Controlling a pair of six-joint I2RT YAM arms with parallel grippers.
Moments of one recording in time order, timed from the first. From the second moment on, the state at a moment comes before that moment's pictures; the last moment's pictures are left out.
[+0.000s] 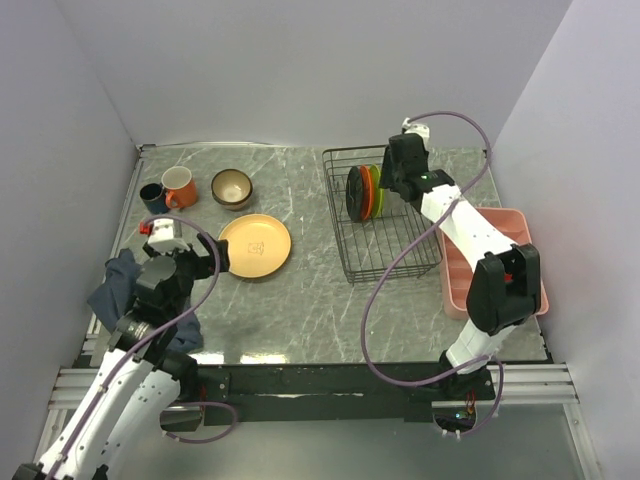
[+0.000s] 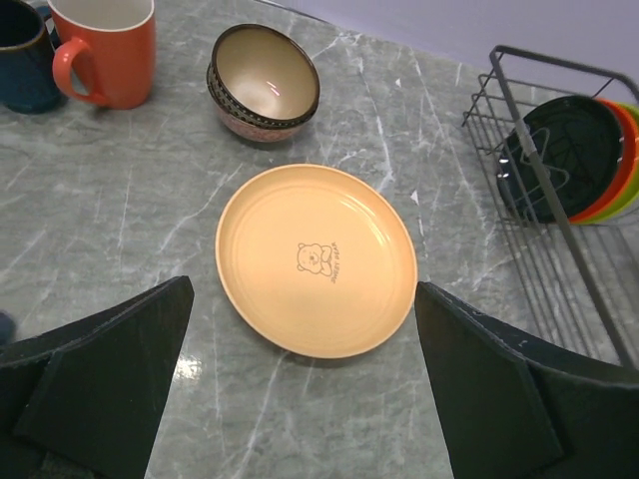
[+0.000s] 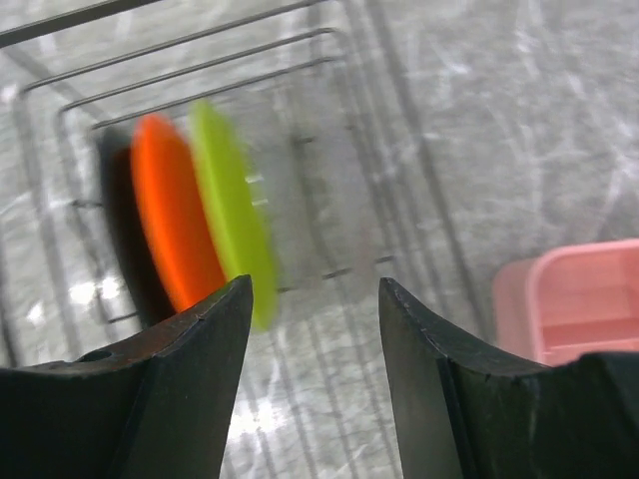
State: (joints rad) left arm -0.35 0.46 0.54 -0.28 -0.27 -0.40; right arm 0.32 1.68 1.43 -0.41 0.39 0.31
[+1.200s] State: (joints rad) left arm -0.27 0.60 0.54 -0.18 -0.19 -0.36; right arm 0.46 1.98 1.68 -0.48 0.37 0.33
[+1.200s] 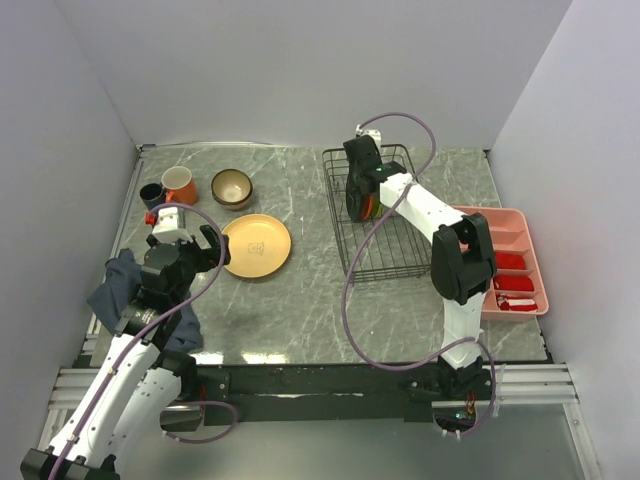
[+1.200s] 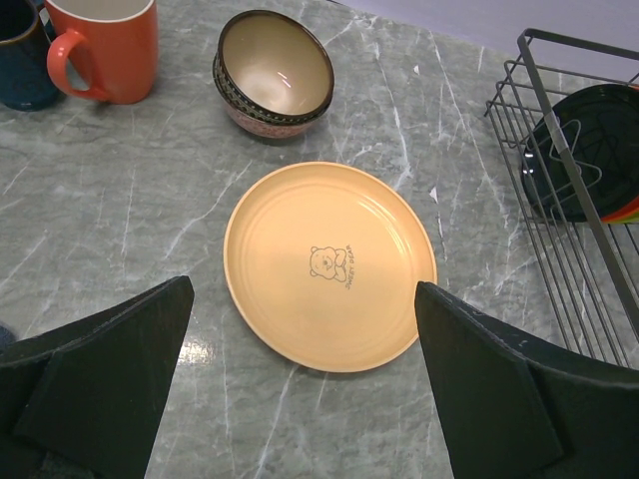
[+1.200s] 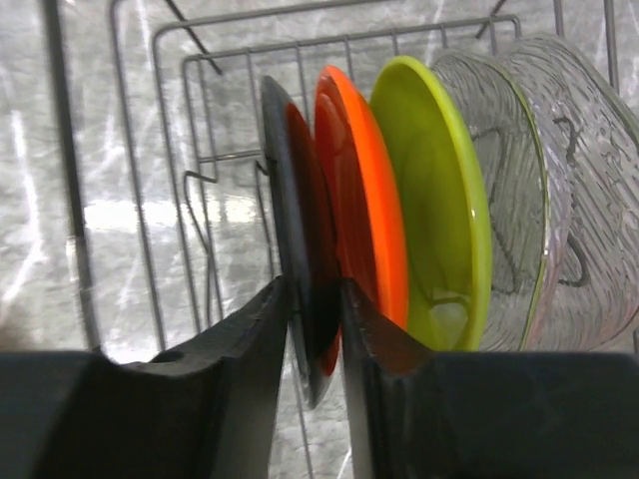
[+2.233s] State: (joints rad) left arm -0.28 0.60 0.54 -0.18 -0.19 -0.36; right arm 0.66 2.00 1.82 -0.56 0.88 0.06
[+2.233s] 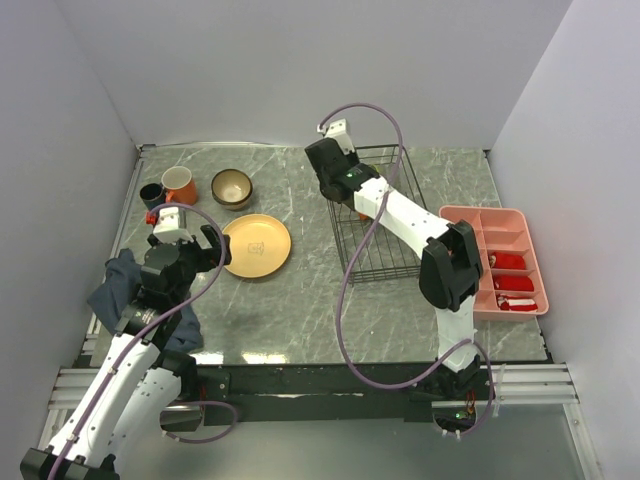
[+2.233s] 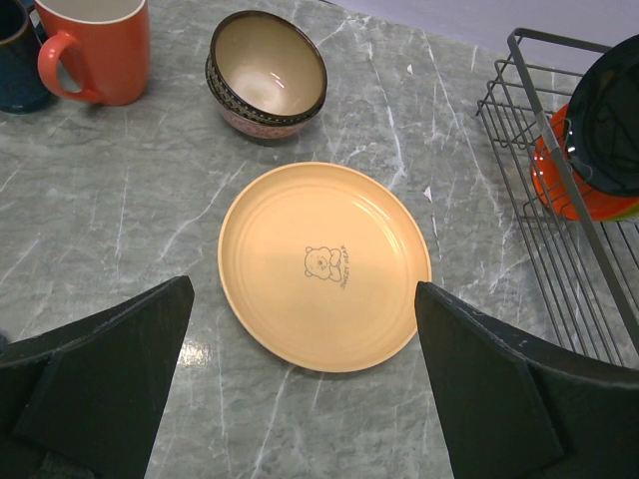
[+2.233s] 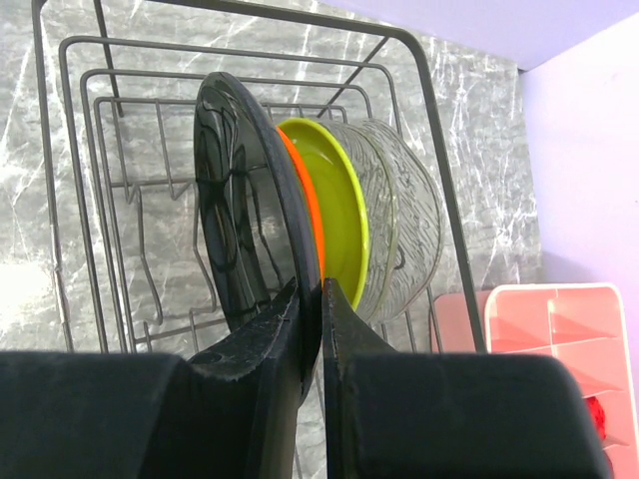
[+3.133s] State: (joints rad) left arm -0.30 0.65 0.54 -0.18 -0.17 -0.36; right arm 0.67 1.68 1.64 -0.48 0.43 0.36
